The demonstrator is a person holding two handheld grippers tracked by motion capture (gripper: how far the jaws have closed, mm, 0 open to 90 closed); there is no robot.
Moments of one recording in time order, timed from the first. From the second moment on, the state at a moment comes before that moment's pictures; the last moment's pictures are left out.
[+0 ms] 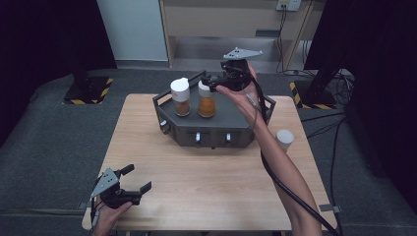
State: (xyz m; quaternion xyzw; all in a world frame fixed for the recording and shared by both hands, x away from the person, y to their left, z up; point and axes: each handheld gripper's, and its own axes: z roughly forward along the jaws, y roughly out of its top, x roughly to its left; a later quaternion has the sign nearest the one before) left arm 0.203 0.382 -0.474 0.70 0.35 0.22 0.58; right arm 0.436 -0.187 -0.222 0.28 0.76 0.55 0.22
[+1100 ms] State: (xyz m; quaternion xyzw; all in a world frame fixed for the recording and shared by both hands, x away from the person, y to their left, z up) left arm 0.203 0.380 -0.474 0.70 0.36 0.22 0.58; right arm 0.348 -0.267 -0.227 0.24 0.75 0.59 0.19
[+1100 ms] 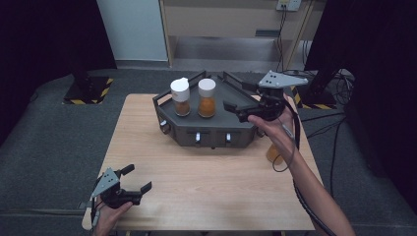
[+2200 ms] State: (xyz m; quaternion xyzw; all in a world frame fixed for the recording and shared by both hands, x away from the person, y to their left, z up) left arm 0.203 0.380 -0.473 0.70 0.36 0.22 0.57; right arm 0.266 -0.343 -0.291 0.28 0.73 0.59 0.20
